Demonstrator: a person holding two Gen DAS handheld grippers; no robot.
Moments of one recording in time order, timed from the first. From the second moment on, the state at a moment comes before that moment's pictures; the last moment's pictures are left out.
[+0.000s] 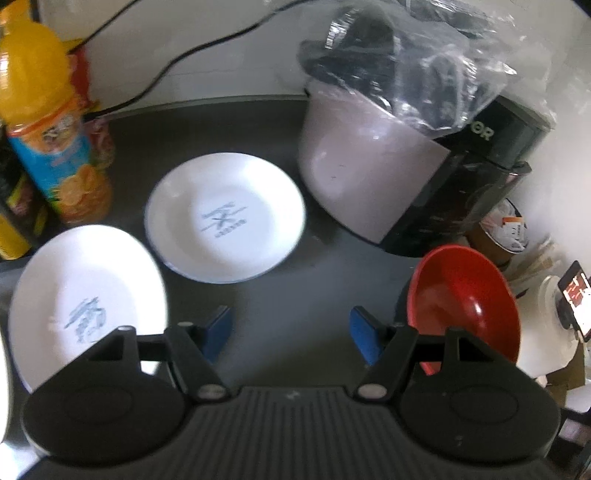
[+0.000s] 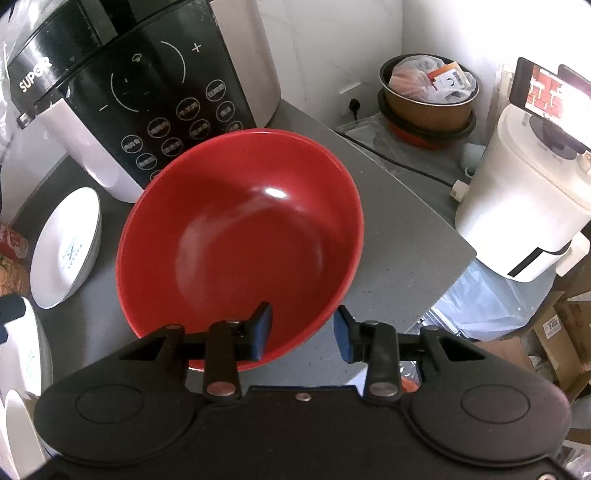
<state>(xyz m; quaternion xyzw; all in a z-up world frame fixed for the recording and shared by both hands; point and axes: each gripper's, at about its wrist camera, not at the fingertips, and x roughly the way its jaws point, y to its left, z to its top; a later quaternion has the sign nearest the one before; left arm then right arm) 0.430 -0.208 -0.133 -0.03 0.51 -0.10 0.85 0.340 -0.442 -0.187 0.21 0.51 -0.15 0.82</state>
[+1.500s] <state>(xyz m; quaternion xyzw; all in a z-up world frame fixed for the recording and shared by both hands) 0.419 -0.246 -0.146 -0.06 0.50 -0.10 0.86 0.346 -0.418 -0.150 0.17 0.48 -0.09 0.86</state>
